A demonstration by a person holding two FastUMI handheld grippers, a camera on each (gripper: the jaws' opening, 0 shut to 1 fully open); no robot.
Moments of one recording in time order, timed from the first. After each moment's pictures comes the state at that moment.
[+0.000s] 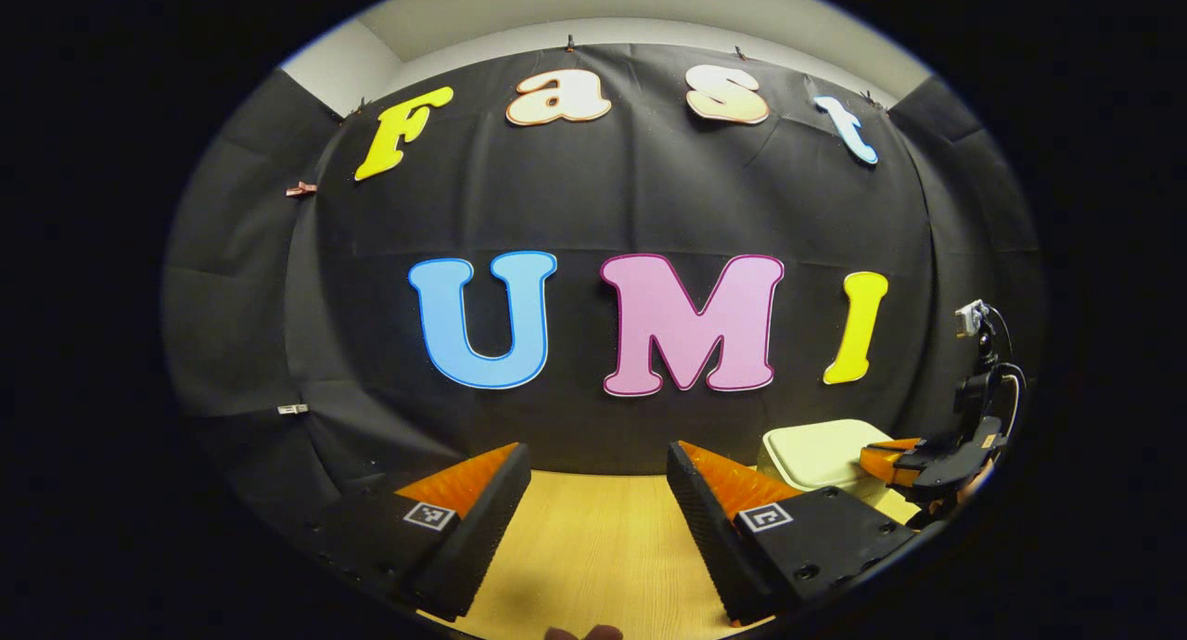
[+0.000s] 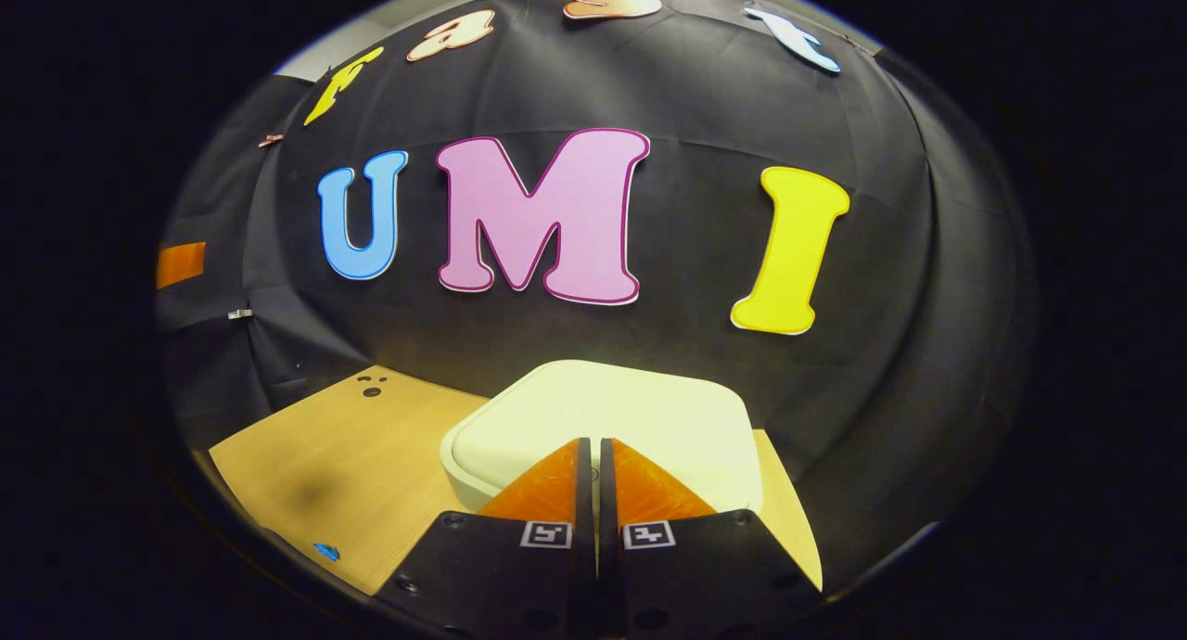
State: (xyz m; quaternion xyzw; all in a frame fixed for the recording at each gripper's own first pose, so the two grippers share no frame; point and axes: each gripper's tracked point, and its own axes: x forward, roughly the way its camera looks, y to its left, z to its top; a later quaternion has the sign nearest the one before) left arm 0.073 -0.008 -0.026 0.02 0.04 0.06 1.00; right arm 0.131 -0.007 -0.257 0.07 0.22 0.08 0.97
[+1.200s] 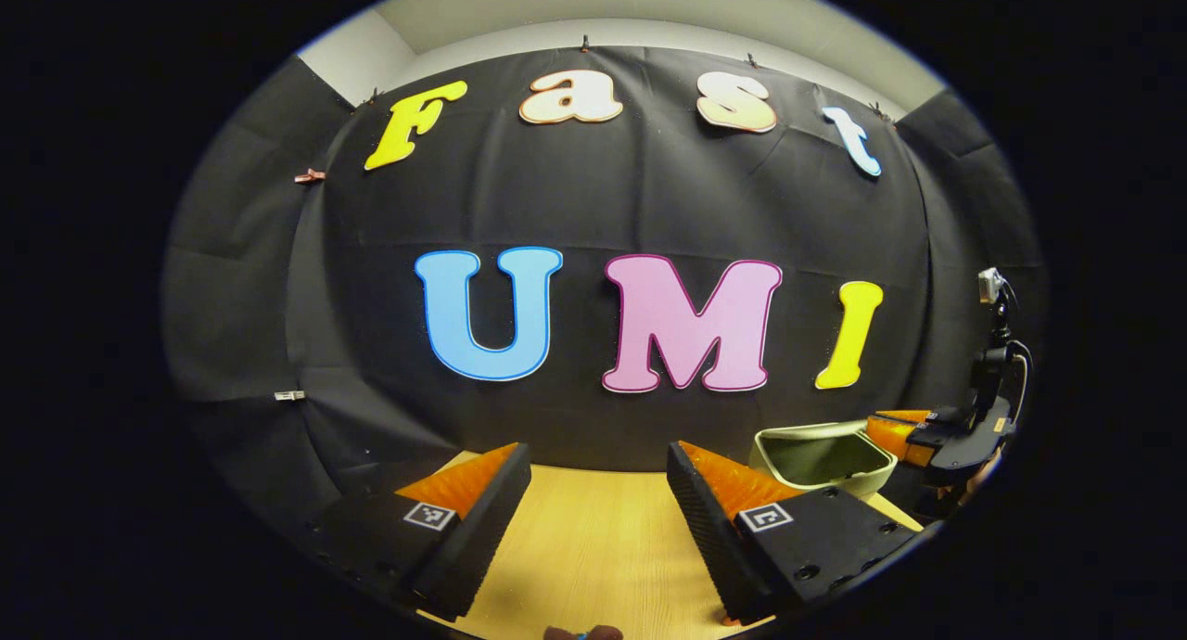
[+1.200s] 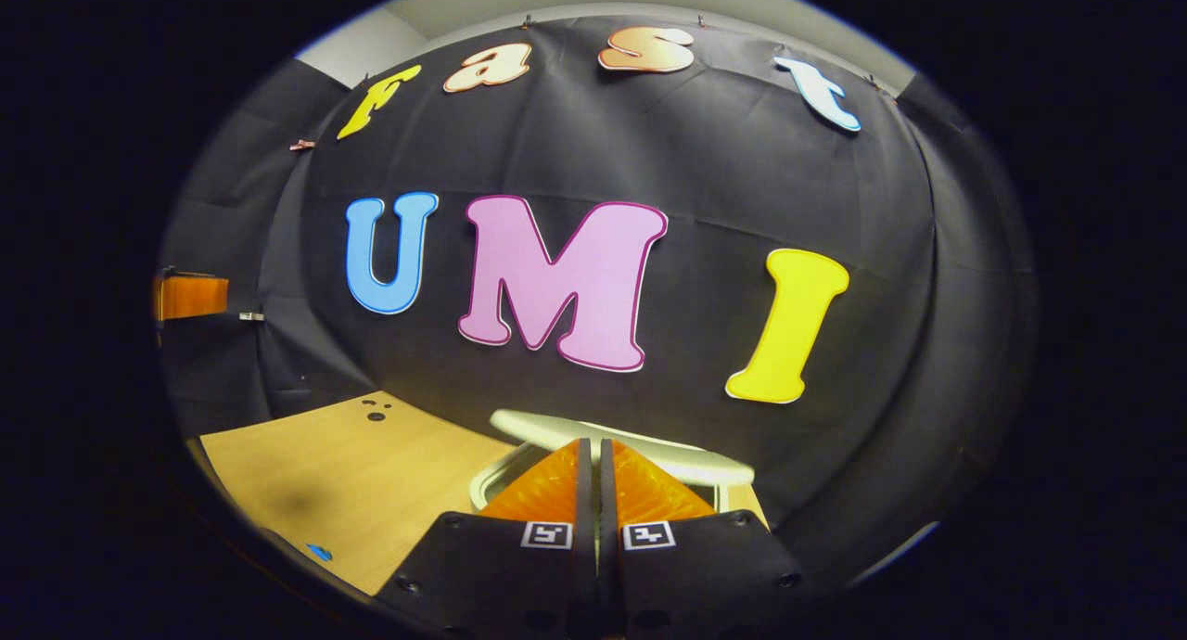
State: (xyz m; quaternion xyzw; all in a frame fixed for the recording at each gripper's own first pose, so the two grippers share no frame) left arm 0.050 -0.003 -0.027 -0.01 0.04 0.05 1.00; right arm 0.124 -0.012 -0.178 0.04 0.13 0.08 0.99
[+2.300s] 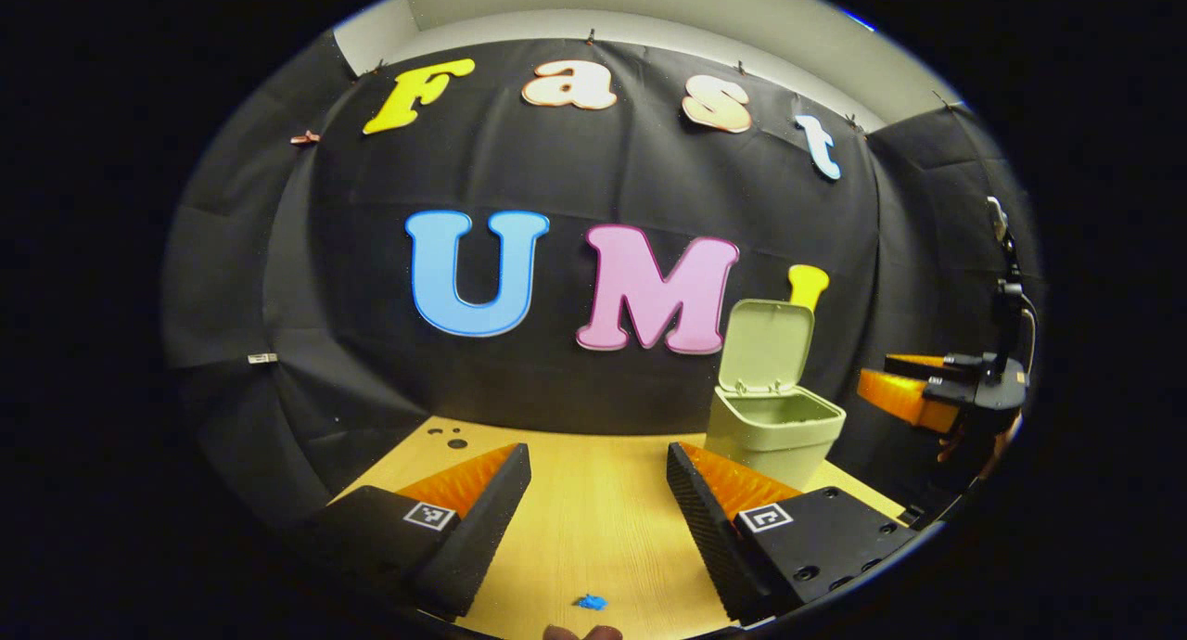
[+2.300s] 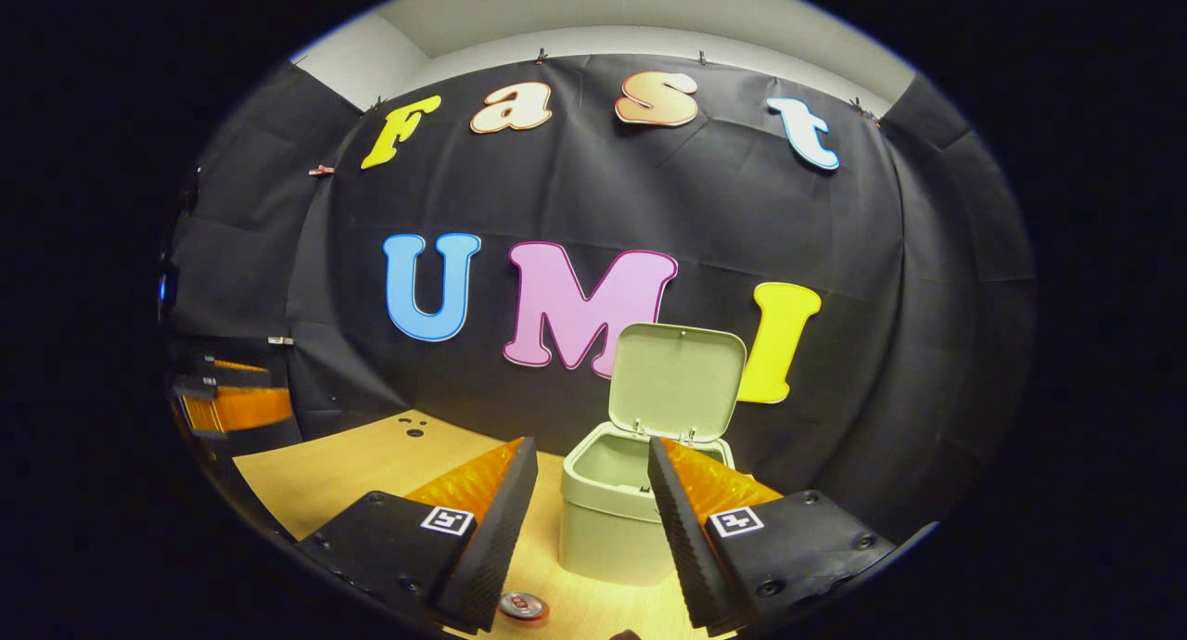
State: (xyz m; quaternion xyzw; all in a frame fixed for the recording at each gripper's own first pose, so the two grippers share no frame) left arm -0.030 0.009 -0.105 -0.03 0.08 -0.04 1.00; right arm 0.003 0.026 -0.114 0.06 0.11 0.08 0.99
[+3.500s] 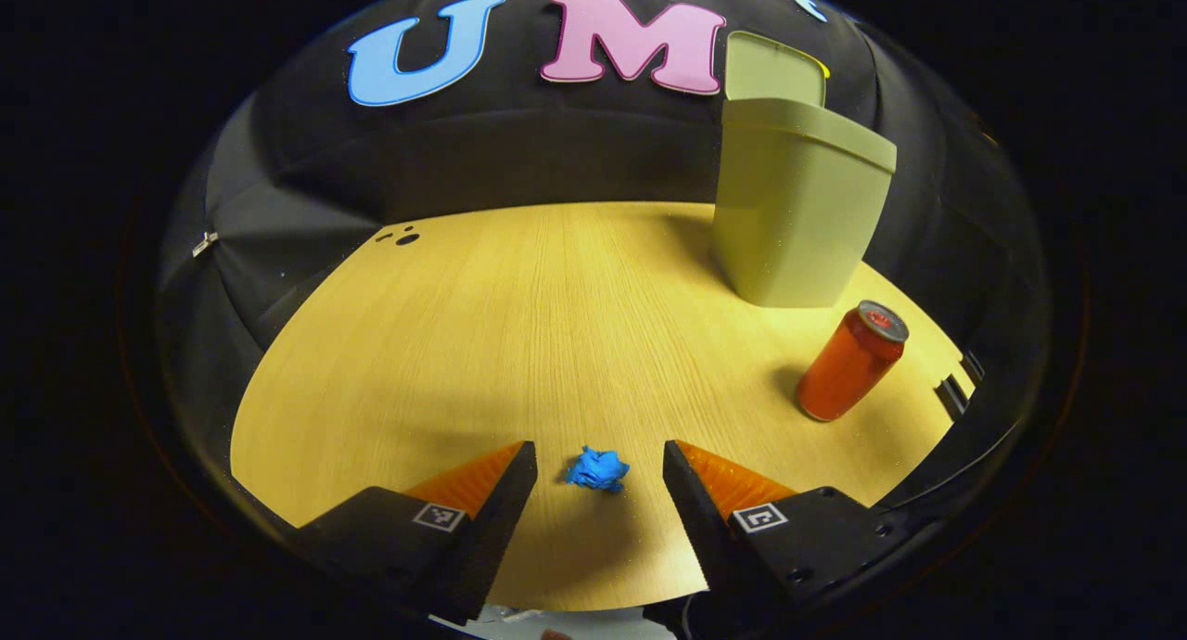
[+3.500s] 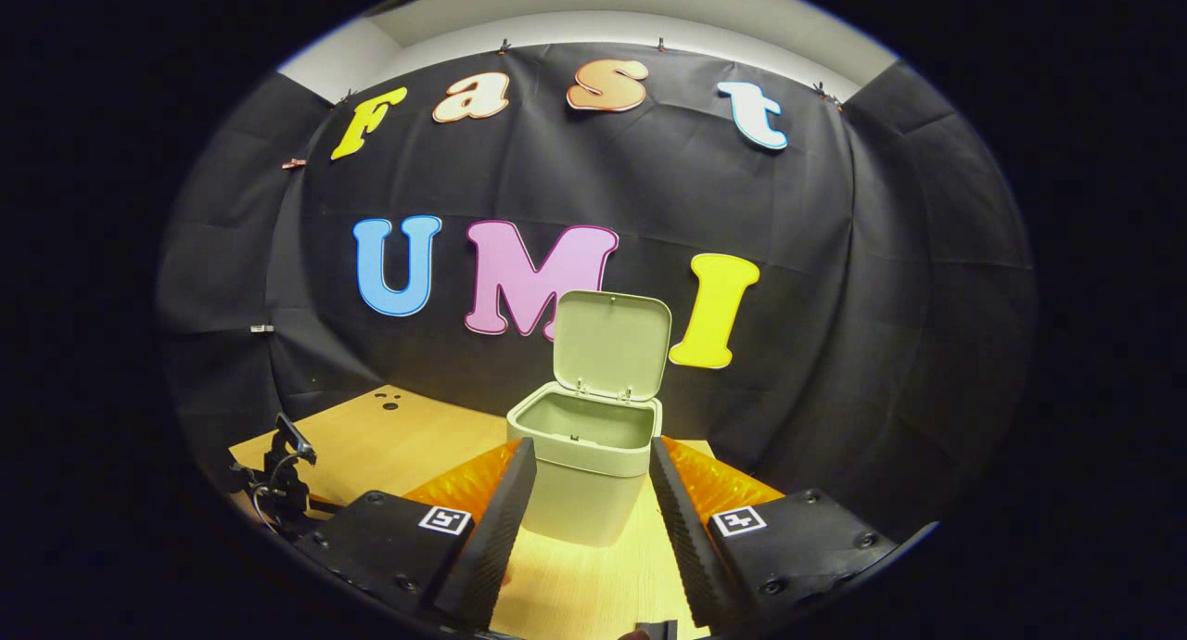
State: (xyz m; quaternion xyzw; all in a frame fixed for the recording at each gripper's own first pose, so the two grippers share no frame) left arm -0.036 -0.007 -0.422 0.02 0.37 -0.07 0.93; right arm -0.050 -0.055 -0.124 0.06 0.16 0.03 0.99
